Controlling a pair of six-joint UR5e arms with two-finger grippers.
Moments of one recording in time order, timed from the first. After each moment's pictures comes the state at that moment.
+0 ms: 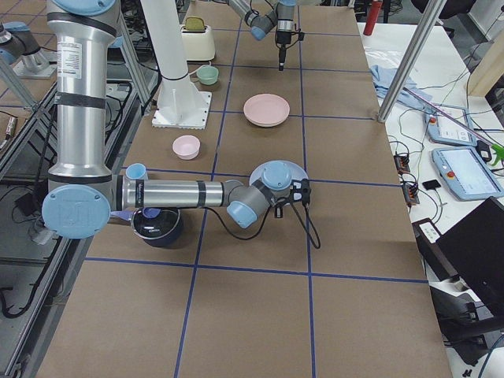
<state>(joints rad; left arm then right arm) -0.81 -1.95 -1.56 -2.41 -2.35 -1.30 1.15 -1.59 1.60 -0.76 2.43 0.90</state>
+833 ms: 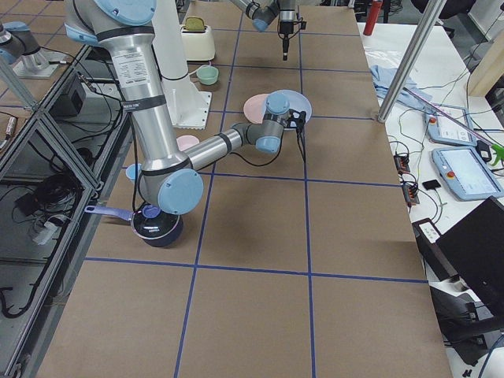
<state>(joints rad) -0.89 -1.85 -1.59 -2.41 -2.35 -1.16 0.72 -1.26 1.65 -0.71 2.16 1.56</state>
